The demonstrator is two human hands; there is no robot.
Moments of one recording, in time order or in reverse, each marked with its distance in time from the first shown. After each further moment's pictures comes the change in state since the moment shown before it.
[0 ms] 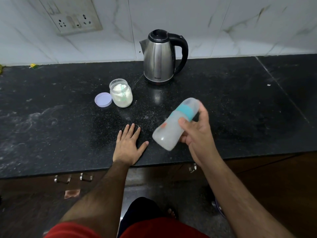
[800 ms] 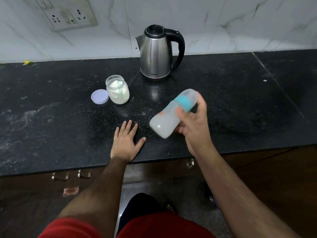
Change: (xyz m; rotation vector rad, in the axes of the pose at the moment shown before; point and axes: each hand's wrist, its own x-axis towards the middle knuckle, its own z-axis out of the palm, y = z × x) left_hand 0.000 0.001 0.000 -0.029 0.008 -0.003; right_hand 0.007 0.000 0.004 0.019 0.035 -0.035
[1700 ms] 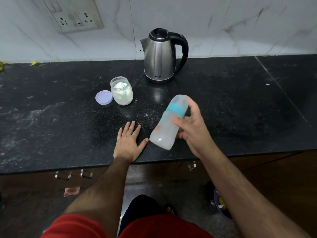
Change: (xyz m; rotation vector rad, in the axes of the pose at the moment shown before) left_hand 0.001 -0.001 0.001 0.026 -0.013 -0.001; right_hand -0.002 -0.006 0.002 -0.104 -0.165 0.101
